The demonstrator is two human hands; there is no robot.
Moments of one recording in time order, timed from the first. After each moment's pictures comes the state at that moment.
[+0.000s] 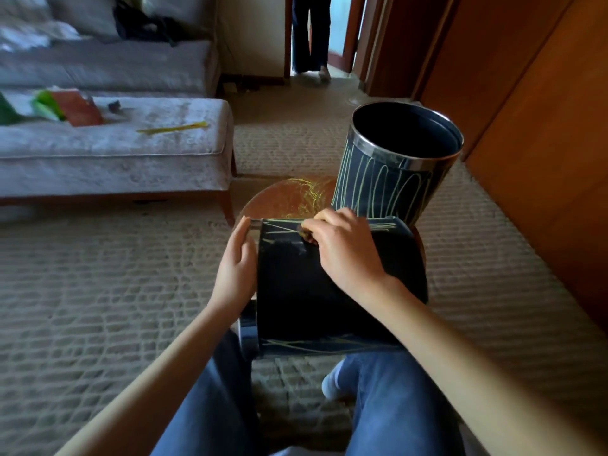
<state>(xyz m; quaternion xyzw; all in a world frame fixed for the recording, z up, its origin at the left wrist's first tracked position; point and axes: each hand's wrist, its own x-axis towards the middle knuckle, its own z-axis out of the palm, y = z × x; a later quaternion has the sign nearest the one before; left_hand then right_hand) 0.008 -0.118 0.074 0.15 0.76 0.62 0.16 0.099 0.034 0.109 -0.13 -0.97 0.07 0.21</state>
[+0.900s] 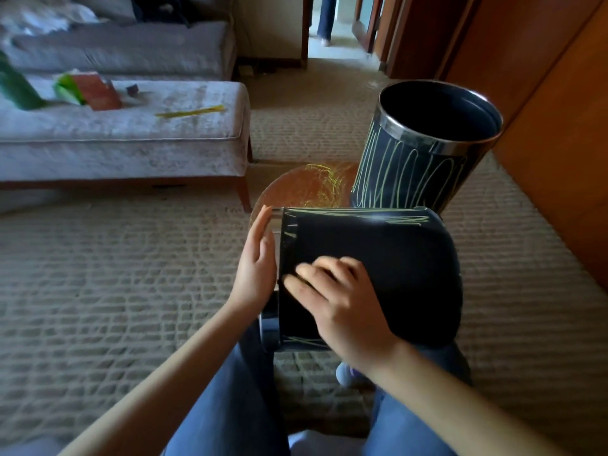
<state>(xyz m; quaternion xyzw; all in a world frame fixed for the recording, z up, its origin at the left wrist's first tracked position) 0.014 -0.126 0.062 0.21 0.73 0.64 0.14 0.147 -0.040 0.083 0.01 -0.95 0.02 0.32</state>
